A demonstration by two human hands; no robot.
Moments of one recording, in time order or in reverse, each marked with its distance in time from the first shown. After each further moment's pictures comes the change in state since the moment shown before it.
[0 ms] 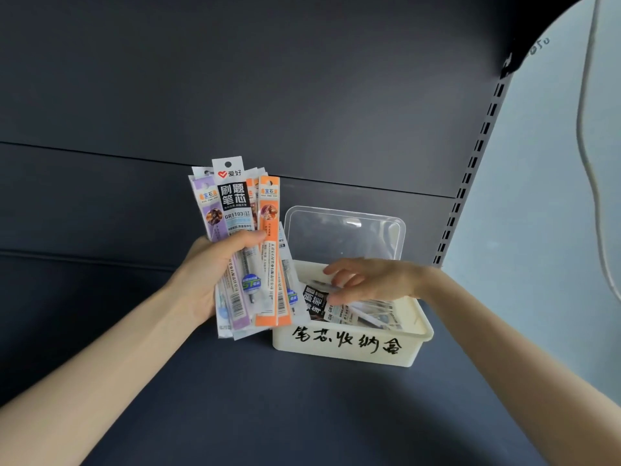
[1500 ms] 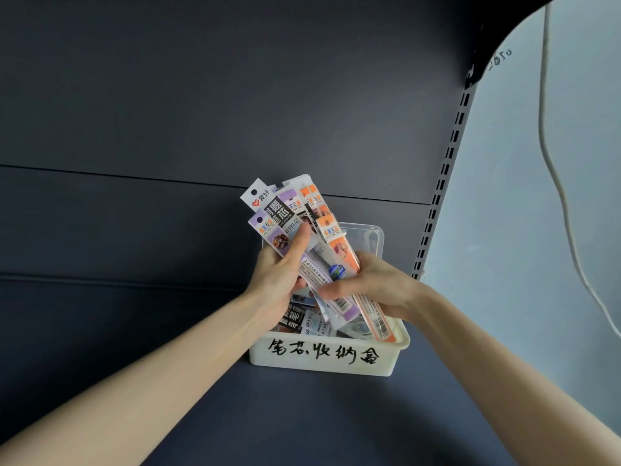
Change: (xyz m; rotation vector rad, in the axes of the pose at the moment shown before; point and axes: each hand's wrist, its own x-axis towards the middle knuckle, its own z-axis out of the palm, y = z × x) left_hand 0.013 -0.024 0.094 -0.075 -0.040 0.014; right_hand -0.015 0.019 0.005 0.797 0.157 -0.324
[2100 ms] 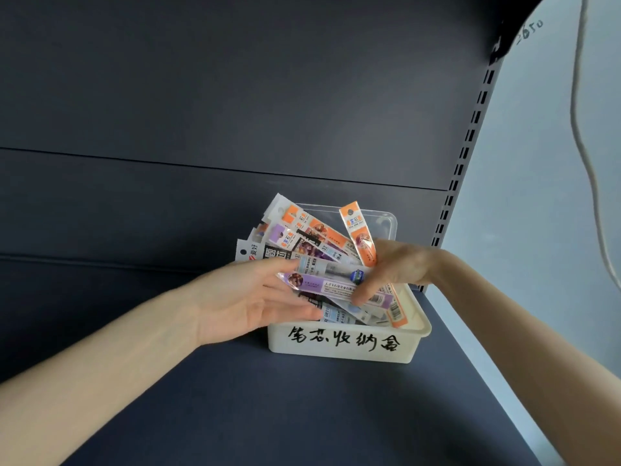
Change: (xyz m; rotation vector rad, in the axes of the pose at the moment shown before) left_hand -0.047 0.035 -0.045 0.075 -0.221 -0.469; right_hand 0.007 -0.012 -0.025 -0.530 -0.155 0.245
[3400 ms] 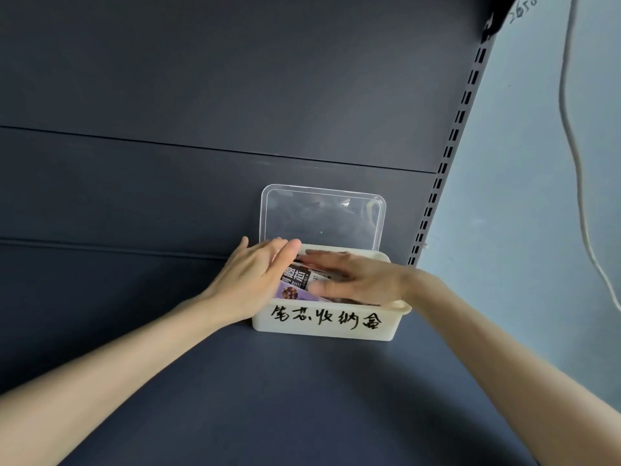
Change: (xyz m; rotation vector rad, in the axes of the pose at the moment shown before) left_hand 0.051 -0.036 -0.003 1.219 0.341 0.566; right_hand -0.001 0.010 0.045 -0.332 0.094 -0.109
